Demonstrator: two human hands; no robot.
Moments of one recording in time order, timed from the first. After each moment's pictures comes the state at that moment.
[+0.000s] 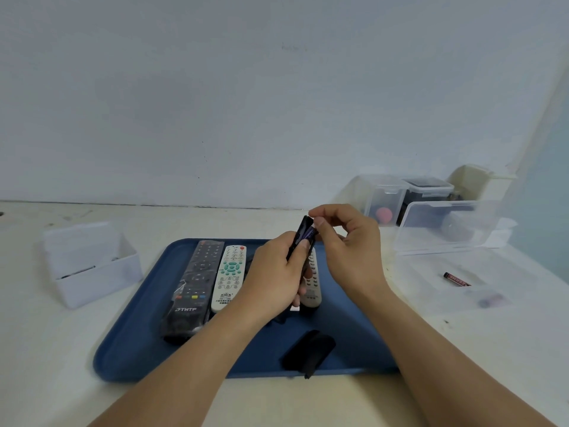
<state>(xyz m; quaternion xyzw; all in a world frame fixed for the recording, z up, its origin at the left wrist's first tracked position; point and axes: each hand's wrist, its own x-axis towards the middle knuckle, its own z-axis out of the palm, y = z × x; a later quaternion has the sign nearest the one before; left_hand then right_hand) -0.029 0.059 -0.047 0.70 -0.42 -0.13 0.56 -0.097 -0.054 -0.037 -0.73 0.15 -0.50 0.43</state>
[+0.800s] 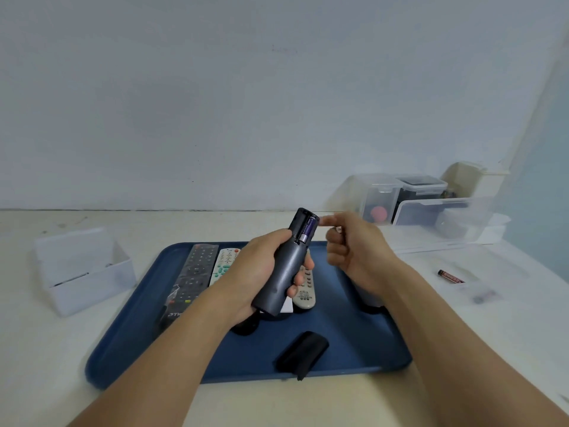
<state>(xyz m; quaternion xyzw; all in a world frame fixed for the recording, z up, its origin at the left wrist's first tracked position) -0.021 0.064 -0.028 0.55 -0.29 -0.39 0.68 -0.103 -0.089 -0.022 -0.54 0.23 -0.27 0.76</state>
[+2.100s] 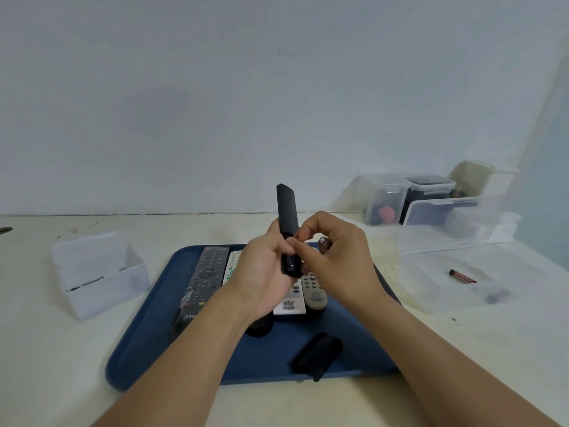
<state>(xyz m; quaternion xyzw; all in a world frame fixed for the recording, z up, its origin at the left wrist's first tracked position) -0.008 0.058 -0.035 0.41 -0.29 -0.42 0.76 -0.099 -0.034 -0.035 -0.80 0.09 -0.44 0.40</state>
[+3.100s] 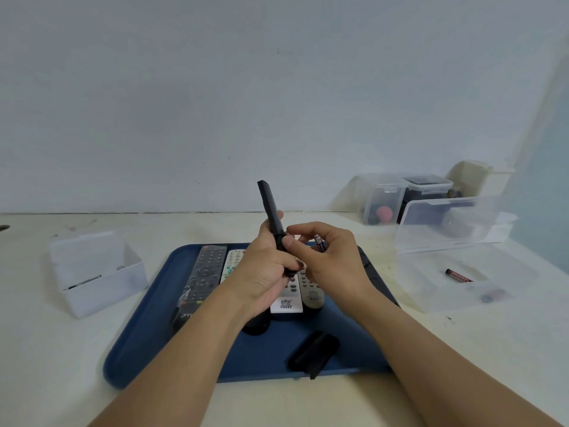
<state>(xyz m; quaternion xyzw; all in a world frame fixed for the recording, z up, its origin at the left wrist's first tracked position) -0.012 0.055 -0.036 0.52 -0.27 -0.35 0.73 -0.092 -0.037 -0.044 -0.71 0.12 -0.37 0.59</state>
